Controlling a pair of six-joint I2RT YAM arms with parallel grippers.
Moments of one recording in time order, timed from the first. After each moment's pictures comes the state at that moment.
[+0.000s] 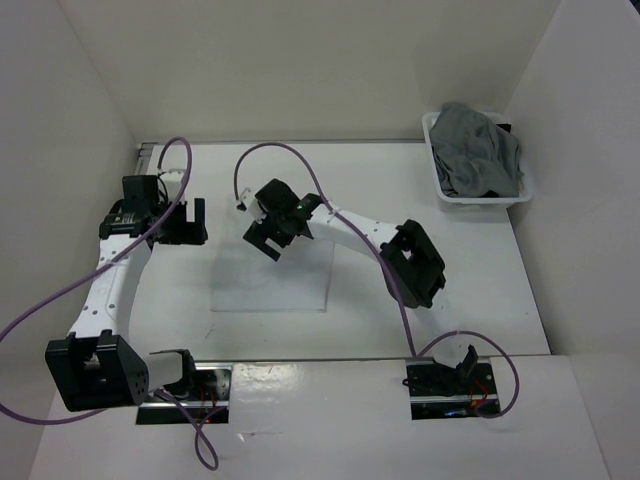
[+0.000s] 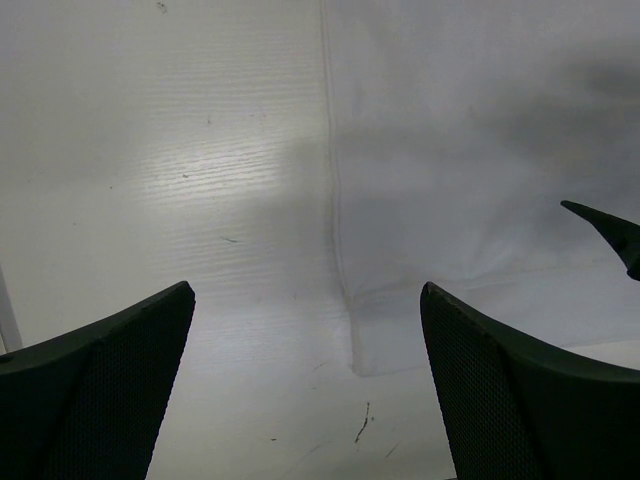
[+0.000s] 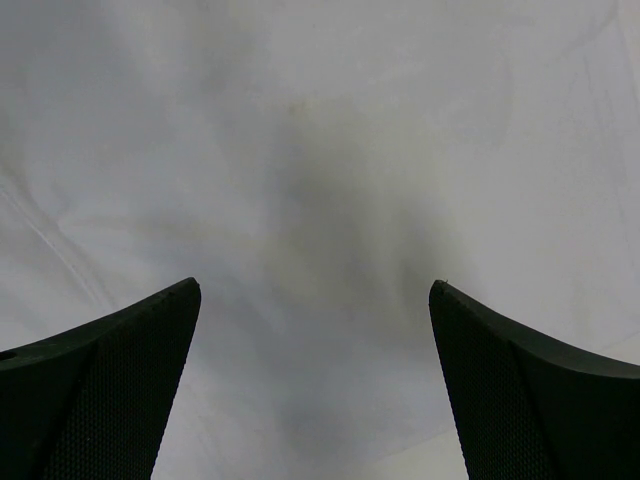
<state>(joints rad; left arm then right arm) 0.12 1.22 1.09 -0.74 0.16 0.10 0.87 2.17 1.81 -0.55 0.00 -0.22</state>
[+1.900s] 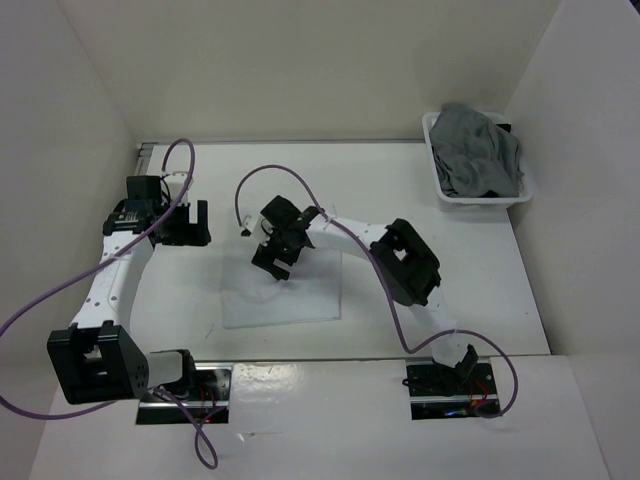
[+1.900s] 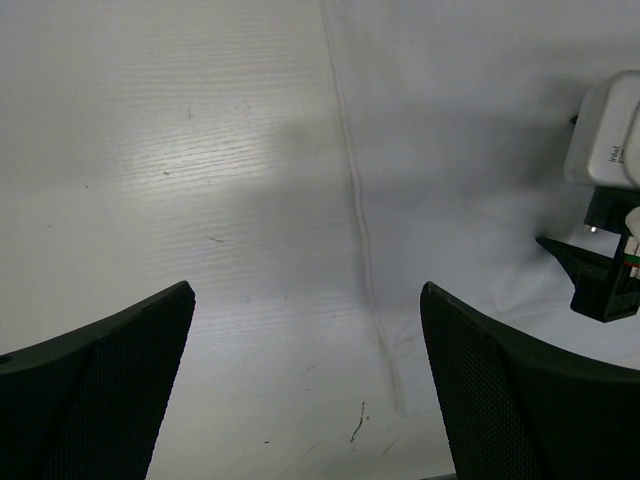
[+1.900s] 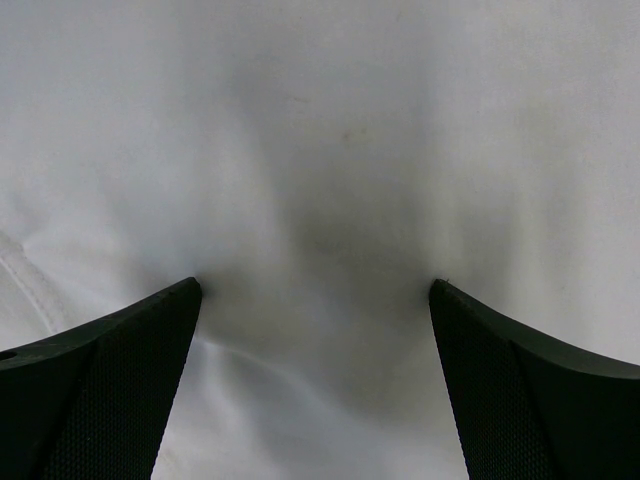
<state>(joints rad) 0.12 1.25 1.08 -0.72 0.19 0.10 0.86 2.24 1.73 -0.54 -0.18 -0.35</state>
